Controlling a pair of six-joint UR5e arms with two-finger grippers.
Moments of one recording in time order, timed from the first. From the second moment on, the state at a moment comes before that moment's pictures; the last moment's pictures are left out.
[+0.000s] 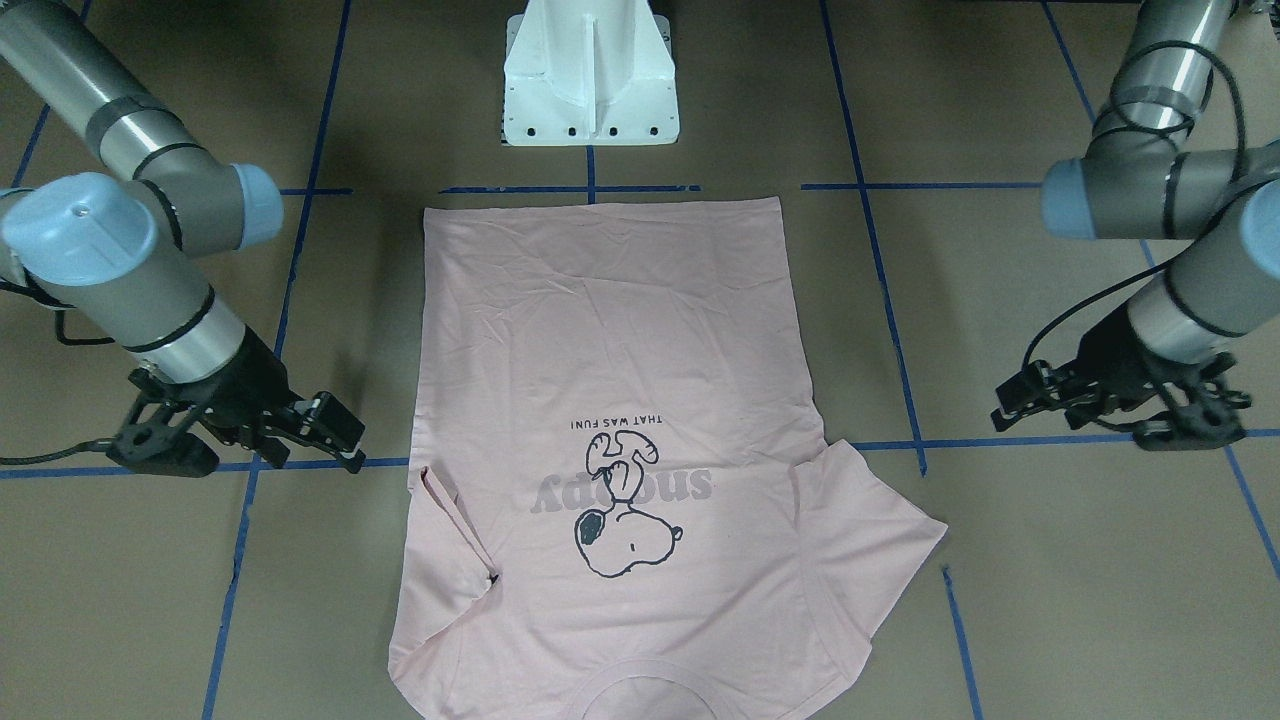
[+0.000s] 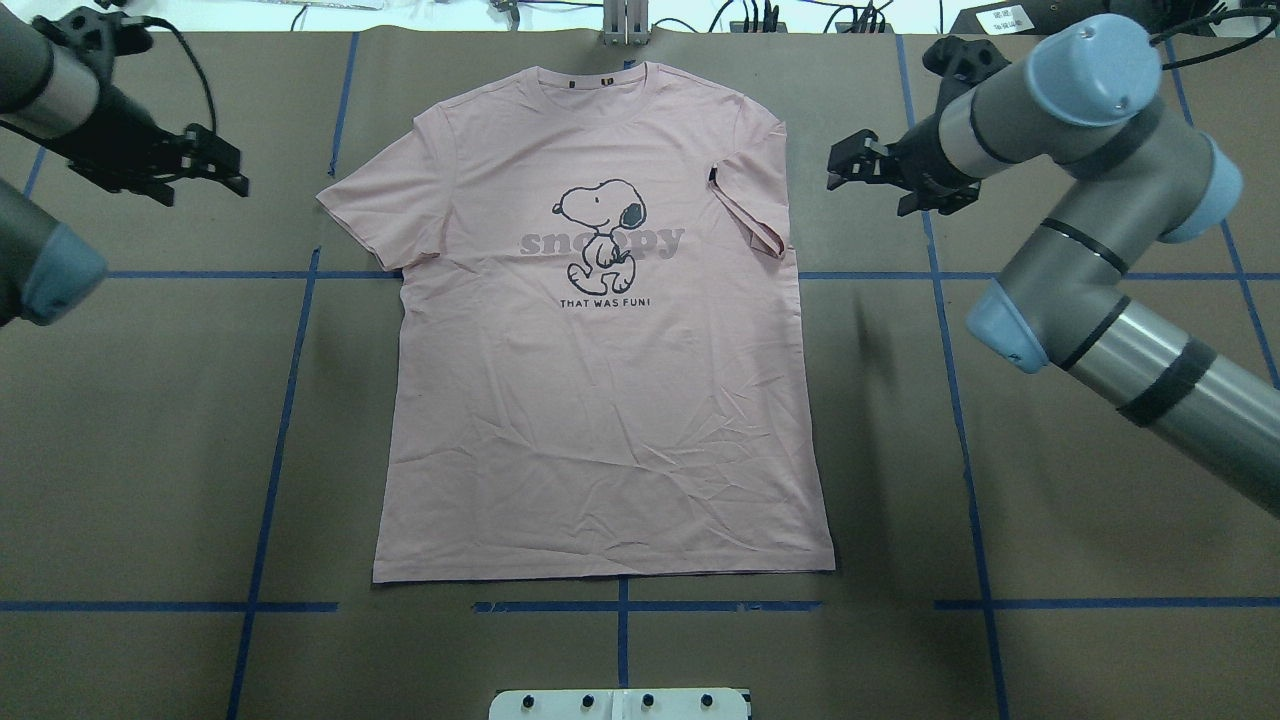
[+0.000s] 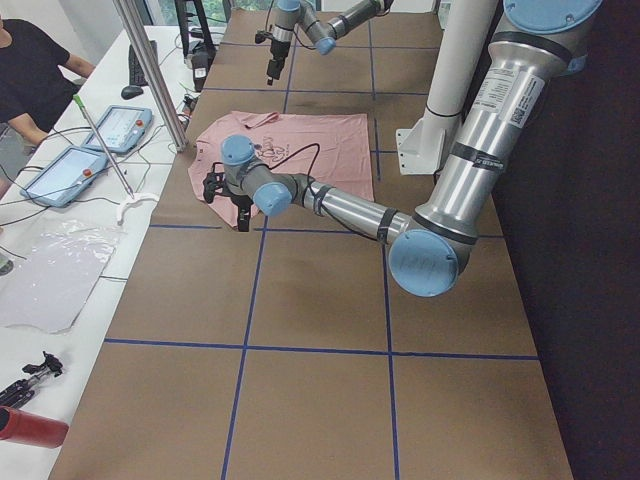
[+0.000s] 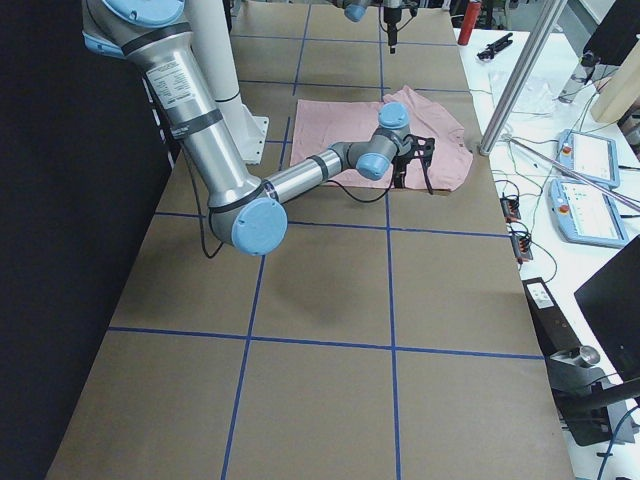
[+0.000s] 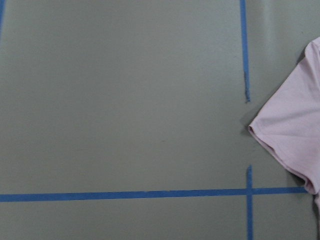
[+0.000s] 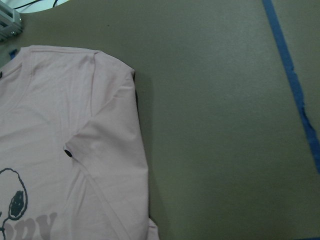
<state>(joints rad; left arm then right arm) -1.07 -1.98 -1.44 -2.03 -2.26 -0.87 0.92 -1.13 1.52 -0.99 2.08 1.27</state>
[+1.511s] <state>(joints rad) -0.97 -2.17 -1.04 -2.35 -2.14 -0.93 0.96 -1.24 1.59 -0.99 2.12 1.23</state>
